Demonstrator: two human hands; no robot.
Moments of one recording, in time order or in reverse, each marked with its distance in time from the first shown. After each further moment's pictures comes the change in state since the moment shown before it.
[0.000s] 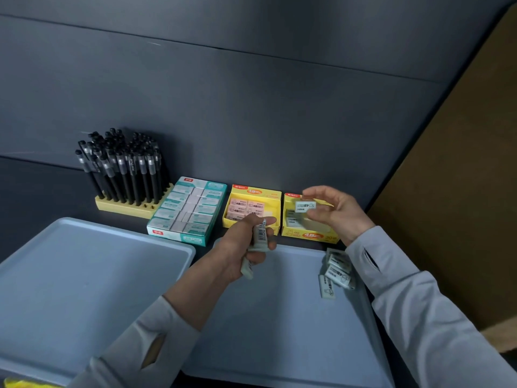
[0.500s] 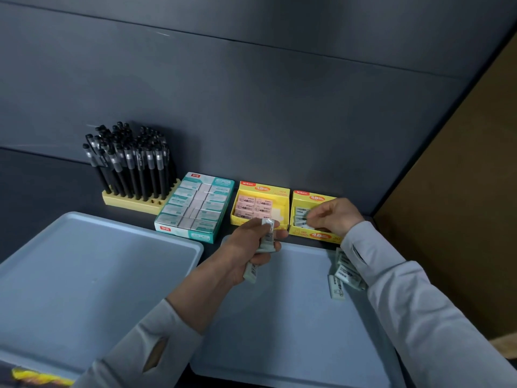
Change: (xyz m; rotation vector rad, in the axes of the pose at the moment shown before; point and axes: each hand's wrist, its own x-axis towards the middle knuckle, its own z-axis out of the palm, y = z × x) left_hand -0.003 -0.004 -0.010 0.075 0.000 0.052; right_hand 0.028 0.020 0.012 -0.462 0.086 0.238
